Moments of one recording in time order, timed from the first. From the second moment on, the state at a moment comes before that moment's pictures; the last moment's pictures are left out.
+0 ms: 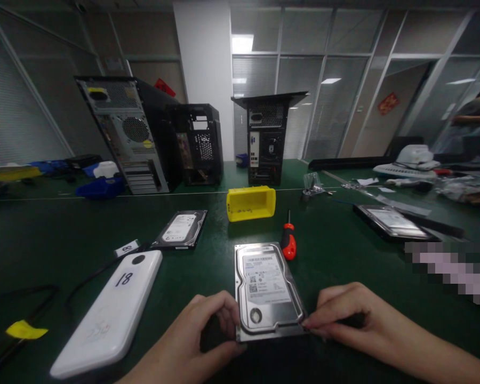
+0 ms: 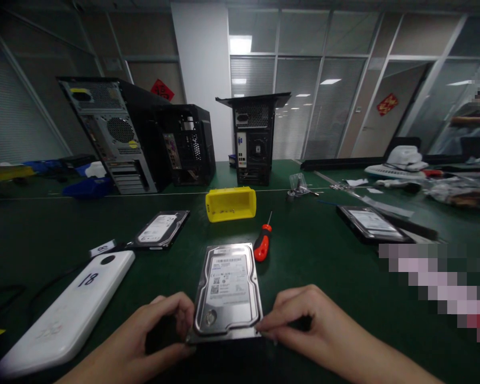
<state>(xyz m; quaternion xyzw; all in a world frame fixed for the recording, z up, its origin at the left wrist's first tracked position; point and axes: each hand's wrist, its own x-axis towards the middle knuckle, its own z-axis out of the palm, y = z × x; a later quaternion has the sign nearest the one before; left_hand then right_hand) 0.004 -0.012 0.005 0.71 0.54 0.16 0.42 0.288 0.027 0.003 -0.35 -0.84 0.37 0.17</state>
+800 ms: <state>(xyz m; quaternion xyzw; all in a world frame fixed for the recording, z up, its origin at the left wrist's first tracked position) 0.003 -0.012 0.006 0.71 0.53 0.18 0.42 0.287 0.023 0.009 -0.44 -0.77 0.43 0.19</state>
